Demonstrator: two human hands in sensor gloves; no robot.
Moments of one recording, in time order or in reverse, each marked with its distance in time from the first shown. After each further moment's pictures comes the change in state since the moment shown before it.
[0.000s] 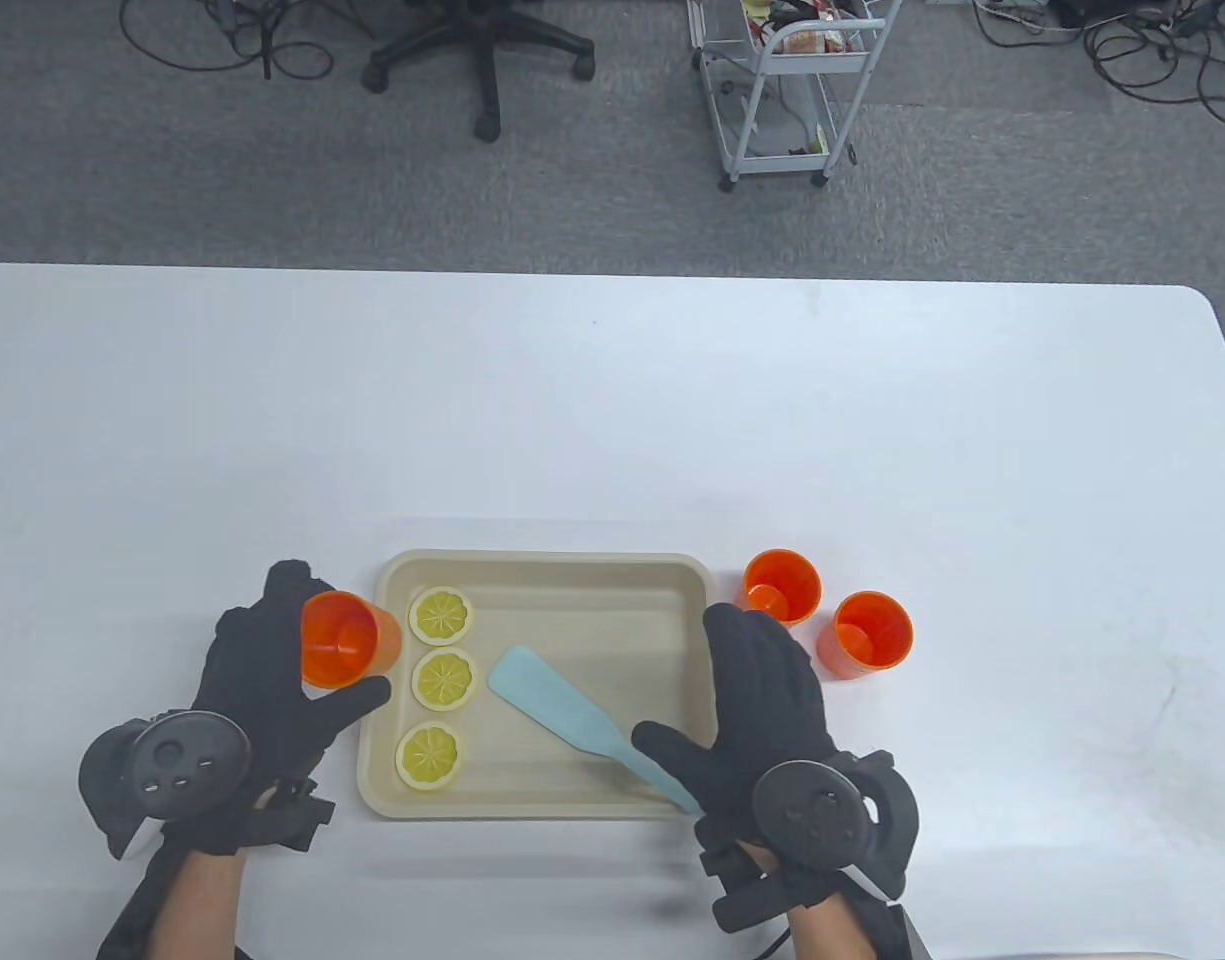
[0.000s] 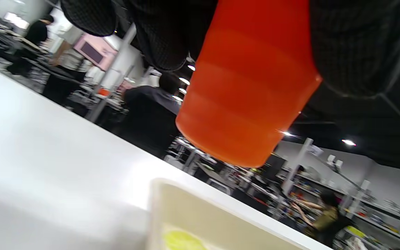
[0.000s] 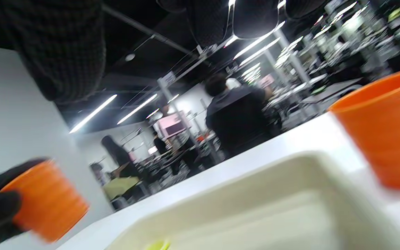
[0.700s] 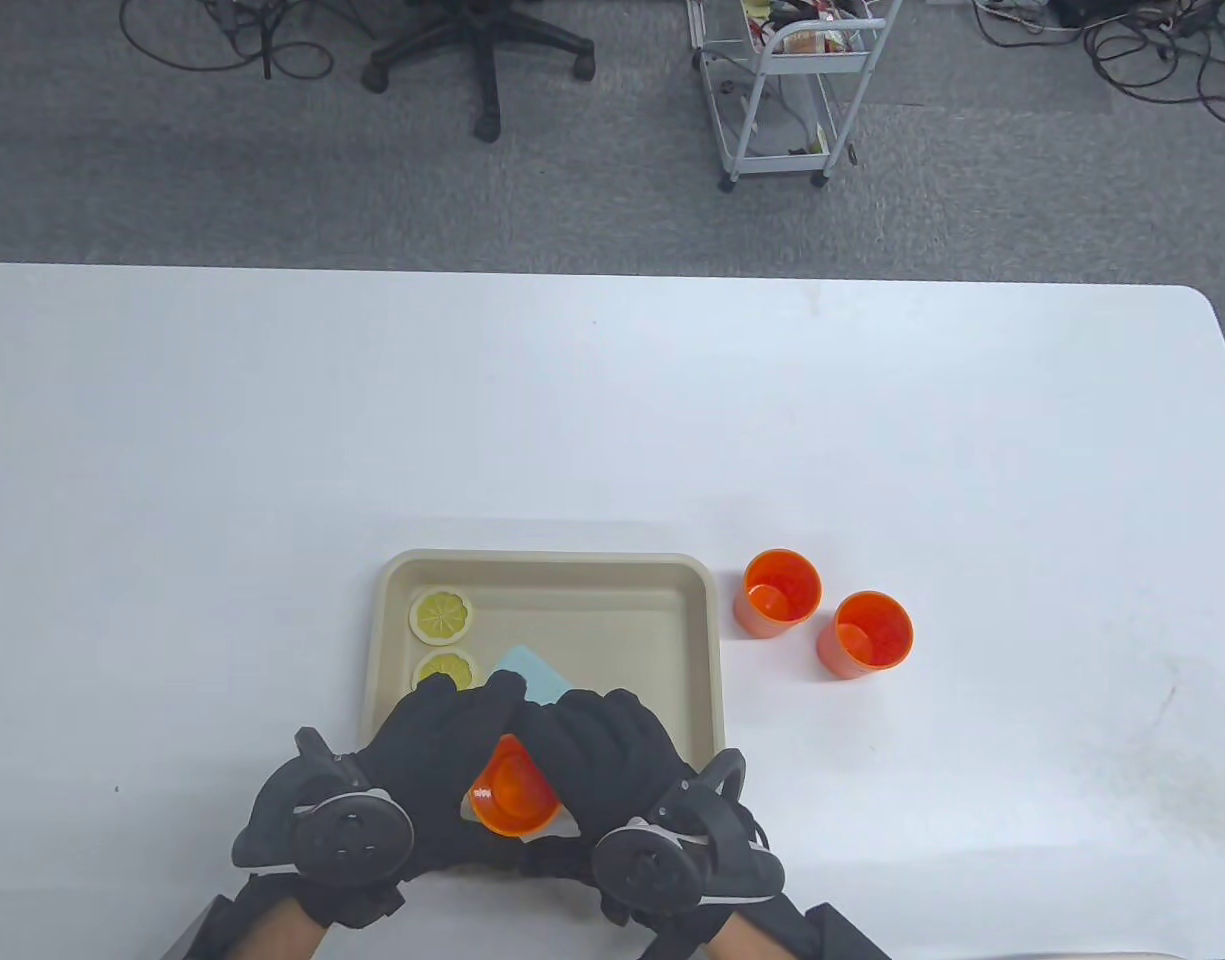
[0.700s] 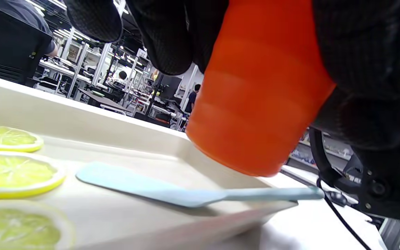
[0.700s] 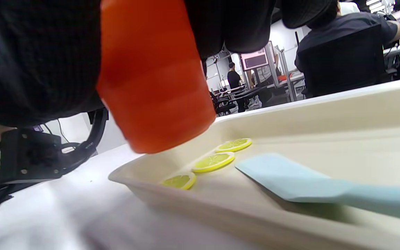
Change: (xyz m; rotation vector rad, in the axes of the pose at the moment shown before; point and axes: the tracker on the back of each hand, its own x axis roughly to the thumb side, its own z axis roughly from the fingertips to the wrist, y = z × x) left_hand 0.086 -0.055 0.012 -0.379 -0.450 -0.010; right_hand 0.062 0.063 0.008 0.278 -0.391 0.162
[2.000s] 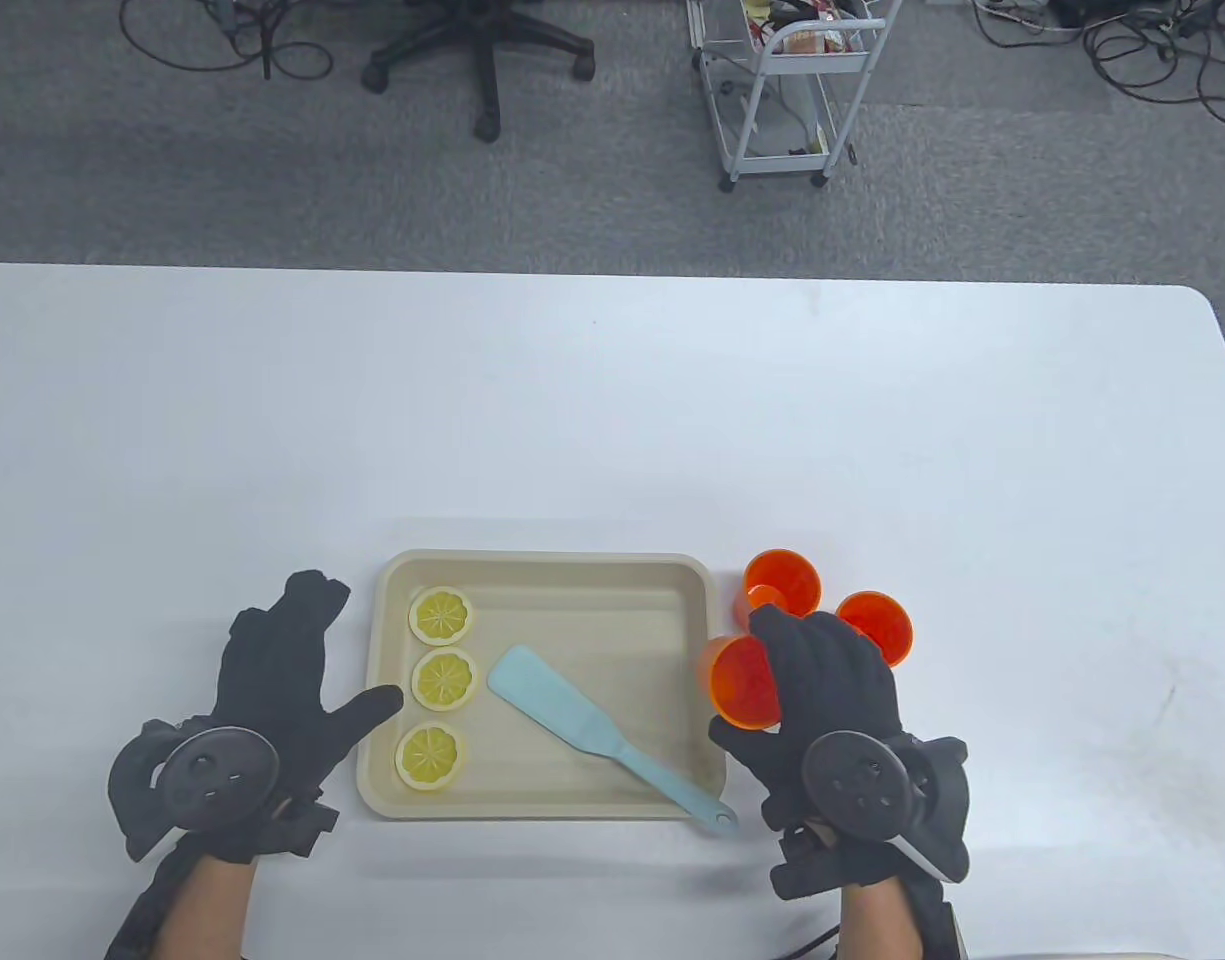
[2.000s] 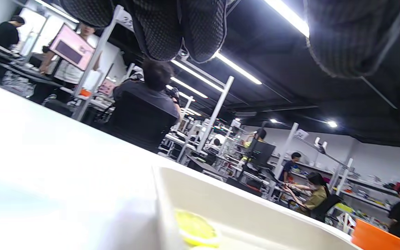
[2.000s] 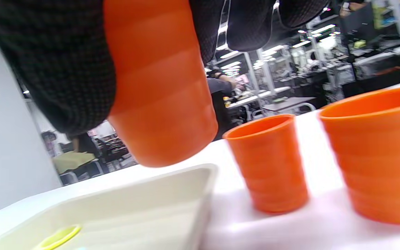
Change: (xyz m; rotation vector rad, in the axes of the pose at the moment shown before) left_hand -0.091 0.037 0.050 0.350 0.471 -0.036; right_hand -0.123 -0.073 0.065 -0.186 0.563 0.023
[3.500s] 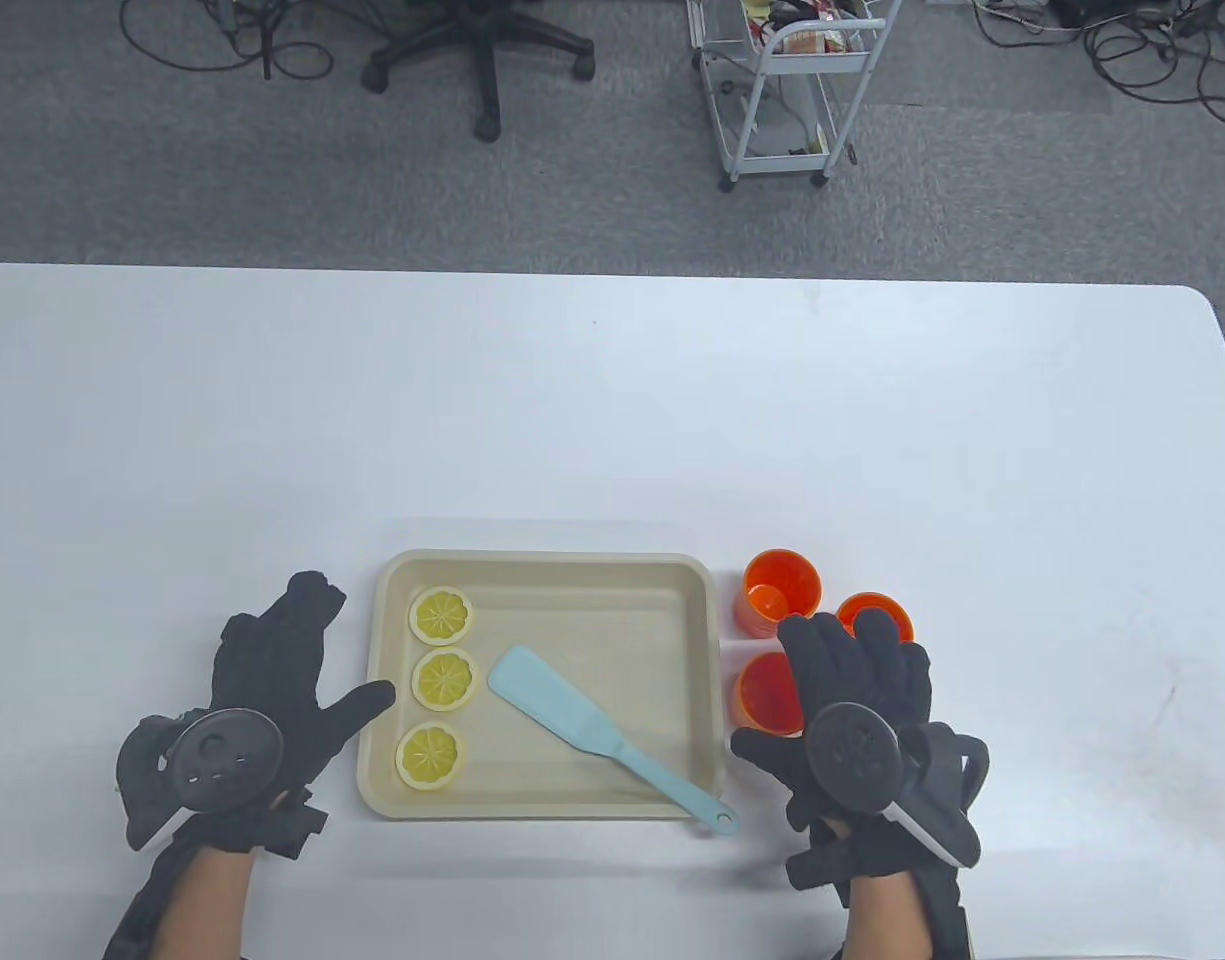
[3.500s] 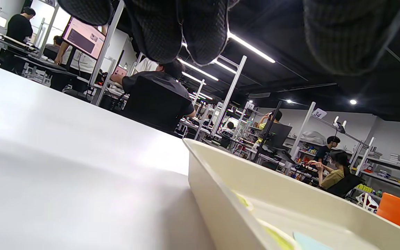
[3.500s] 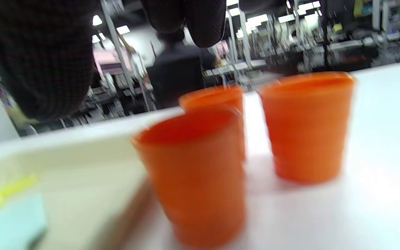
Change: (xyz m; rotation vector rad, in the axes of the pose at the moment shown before) left_hand -0.005 -0.008 -0.004 -0.085 0.036 -0.063; right_hand 0.006 0.003 0.001 0.115 0.029 0.146
